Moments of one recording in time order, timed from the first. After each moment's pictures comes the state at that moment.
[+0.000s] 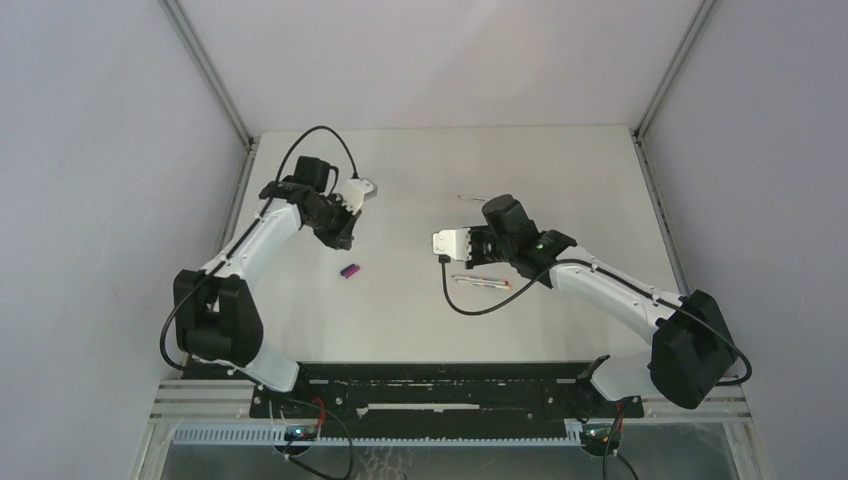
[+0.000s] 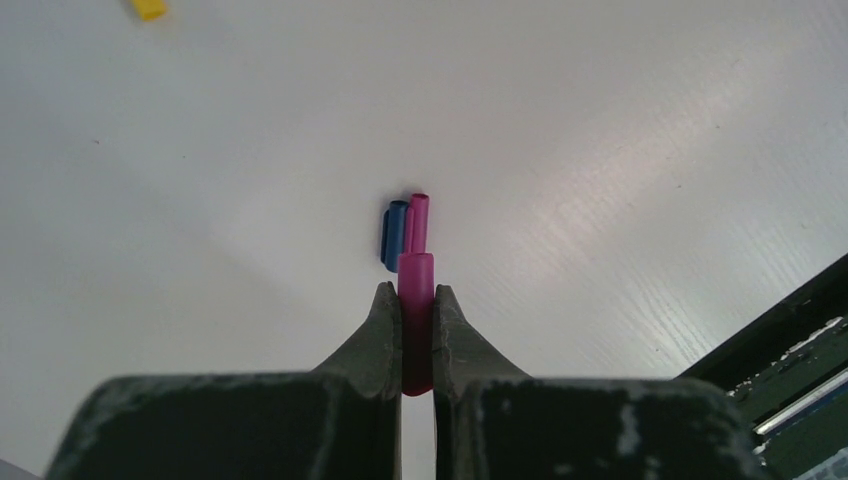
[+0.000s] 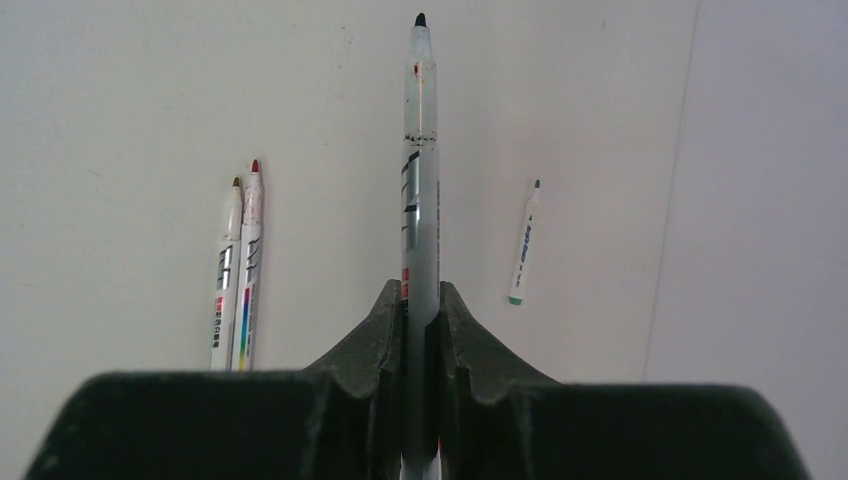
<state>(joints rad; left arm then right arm) -0.20 1.54 1.26 -0.87 0.31 0.50 0.68 1.36 0.97 -0.34 -0.17 -1.02</state>
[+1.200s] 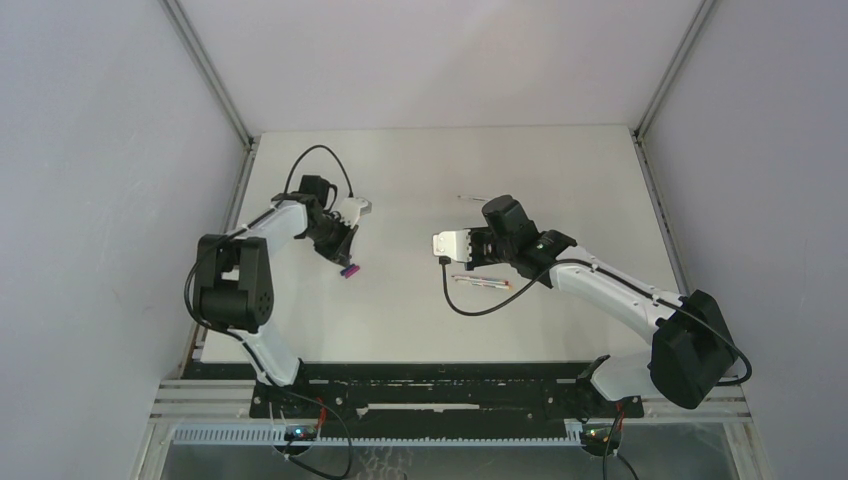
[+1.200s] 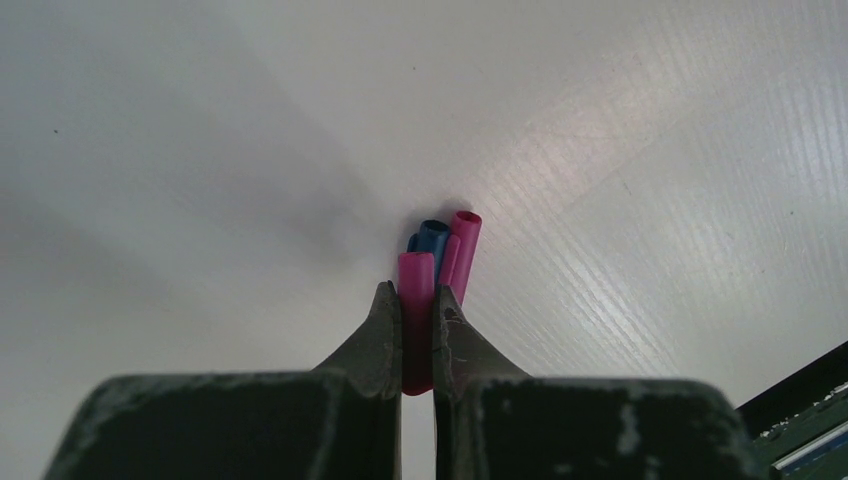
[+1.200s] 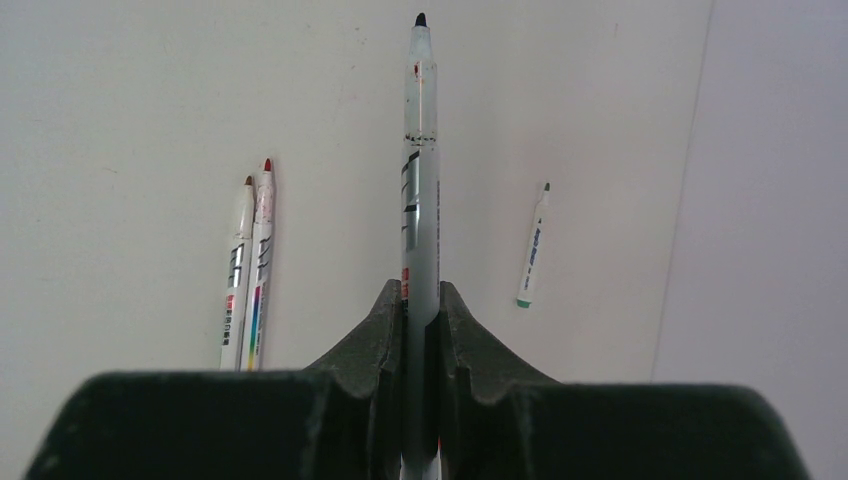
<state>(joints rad) -0.11 1.74 1.14 -0.72 0.34 0.48 0.69 1.36 0.97 -0.36 -0.18 -1.02</state>
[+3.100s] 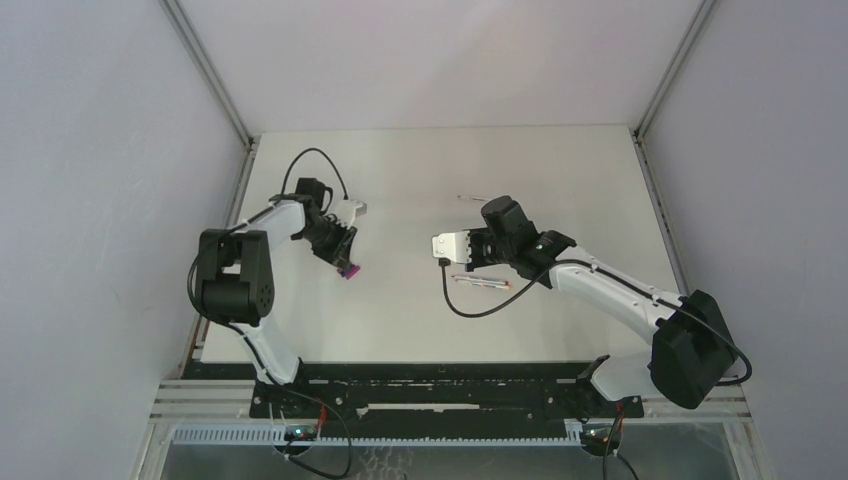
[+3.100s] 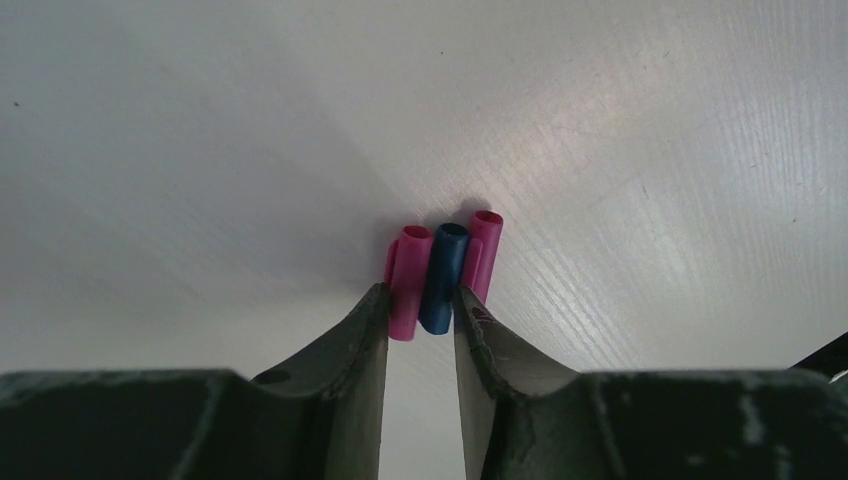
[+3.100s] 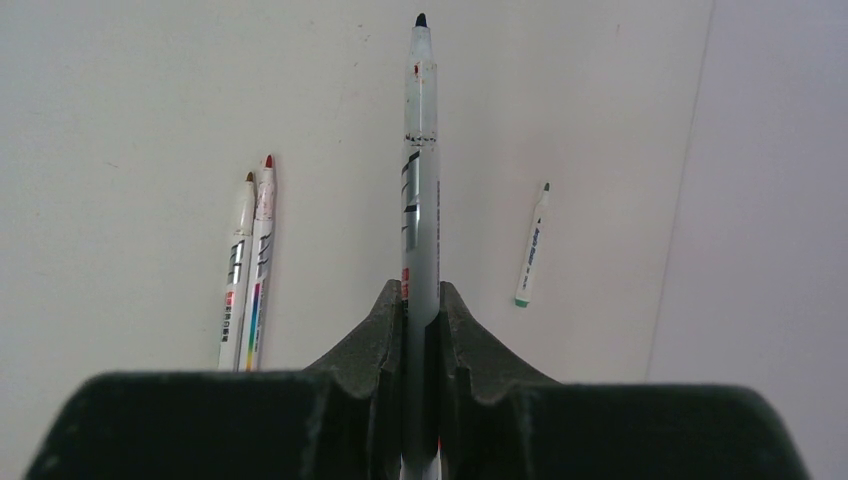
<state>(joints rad) -0.07 1.79 1.14 -0.72 0.37 0.45 0.70 1.36 0.97 -0.36 -0.17 -1.03</state>
